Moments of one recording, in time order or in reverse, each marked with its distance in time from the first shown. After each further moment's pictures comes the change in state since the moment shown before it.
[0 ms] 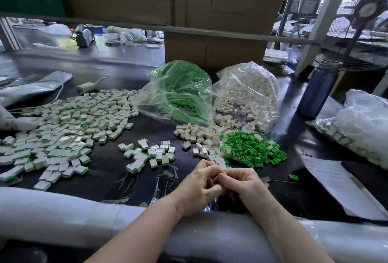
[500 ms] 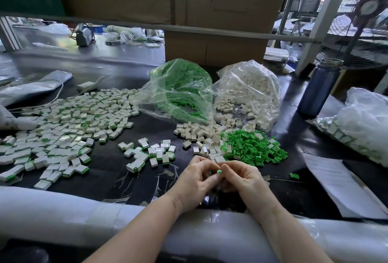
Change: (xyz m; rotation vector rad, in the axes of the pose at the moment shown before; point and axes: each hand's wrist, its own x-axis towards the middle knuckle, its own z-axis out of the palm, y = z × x) left_hand 0.000 0.000 -0.002 -0.050 0.174 0.015; right_hand 0.001 -0.004 0.005 0.019 0.102 -0.074
